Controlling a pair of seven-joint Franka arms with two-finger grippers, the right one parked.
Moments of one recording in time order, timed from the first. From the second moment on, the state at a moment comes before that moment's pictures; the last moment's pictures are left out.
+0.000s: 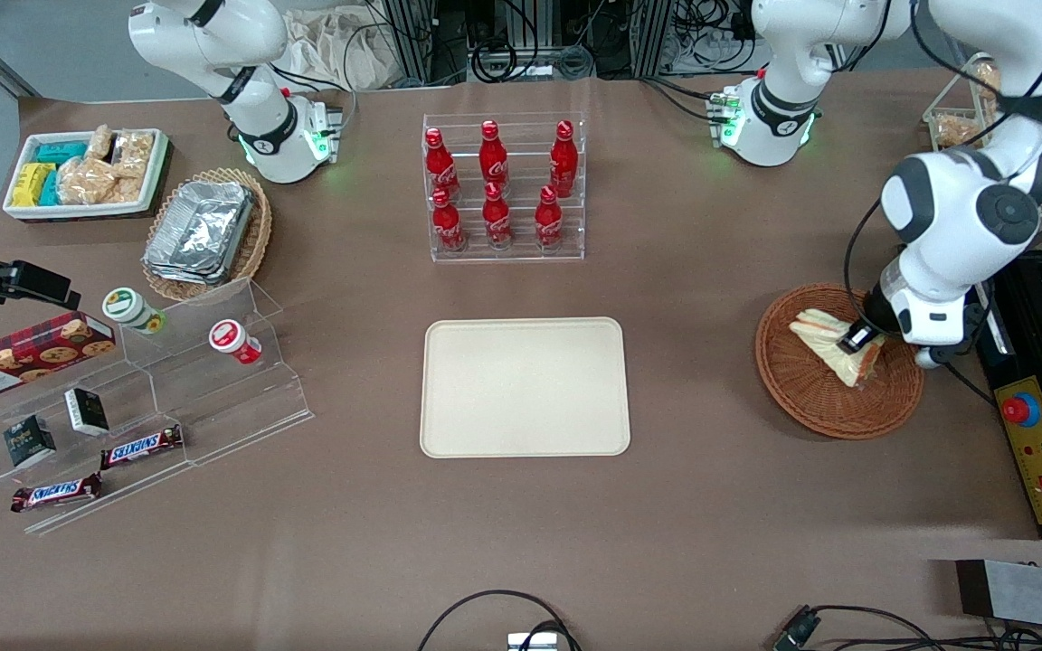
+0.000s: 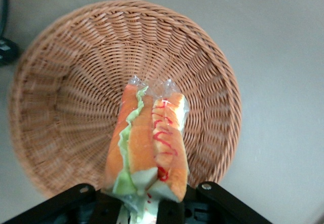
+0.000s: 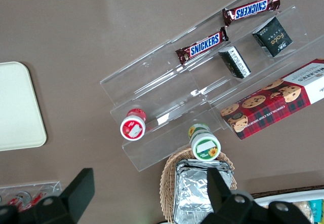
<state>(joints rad) -0.13 0.00 0.12 -2.34 -0.03 2.39 -0.64</state>
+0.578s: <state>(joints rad) -0.13 -0.04 -0.15 -2.19 0.01 2.22 -0.61</state>
